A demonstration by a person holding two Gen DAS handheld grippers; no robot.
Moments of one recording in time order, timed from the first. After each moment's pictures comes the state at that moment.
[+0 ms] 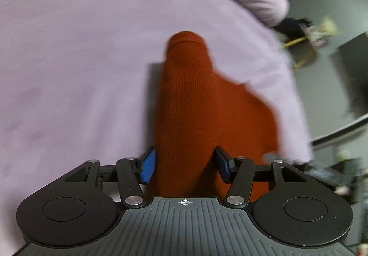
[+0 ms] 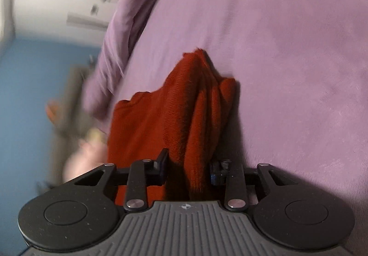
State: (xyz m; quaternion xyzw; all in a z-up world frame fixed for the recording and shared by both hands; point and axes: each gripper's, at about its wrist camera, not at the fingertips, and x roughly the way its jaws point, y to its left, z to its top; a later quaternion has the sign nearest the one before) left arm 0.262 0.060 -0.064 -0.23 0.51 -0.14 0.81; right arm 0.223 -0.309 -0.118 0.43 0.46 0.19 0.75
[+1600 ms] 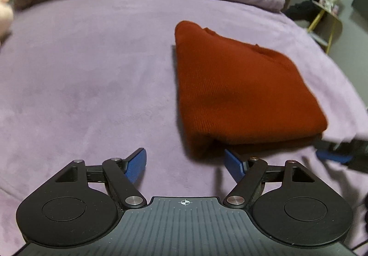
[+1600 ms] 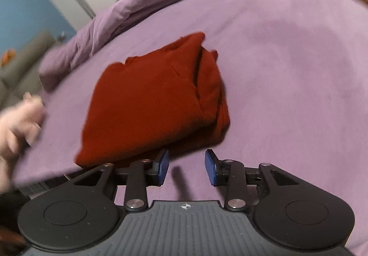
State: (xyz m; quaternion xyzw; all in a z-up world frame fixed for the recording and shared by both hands) left arm 0.127 0.005 -0.063 -0.03 0.43 -0.05 0.90; right arm 0.085 -0.265 -0.095 0.27 0.42 0.09 0.86
